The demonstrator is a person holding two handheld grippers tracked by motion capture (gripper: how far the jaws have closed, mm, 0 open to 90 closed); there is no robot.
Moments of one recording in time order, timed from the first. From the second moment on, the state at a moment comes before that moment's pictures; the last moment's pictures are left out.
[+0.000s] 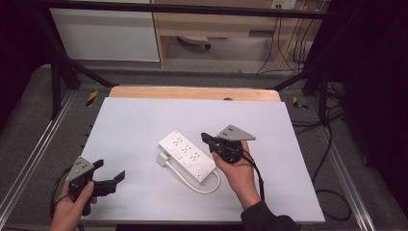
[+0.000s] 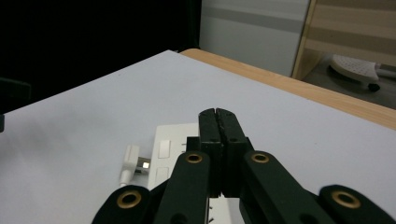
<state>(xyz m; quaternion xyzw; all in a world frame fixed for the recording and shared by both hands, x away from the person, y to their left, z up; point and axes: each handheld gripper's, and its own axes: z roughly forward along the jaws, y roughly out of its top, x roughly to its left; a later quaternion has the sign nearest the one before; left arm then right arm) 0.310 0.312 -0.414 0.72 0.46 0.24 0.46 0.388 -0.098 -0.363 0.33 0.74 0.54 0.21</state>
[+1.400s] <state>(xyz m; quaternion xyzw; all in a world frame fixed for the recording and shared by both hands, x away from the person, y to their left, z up) 0.310 0.311 -0.415 0.73 0.46 0.24 0.46 0.399 -0.049 -0.400 0.34 0.79 0.49 0.16</state>
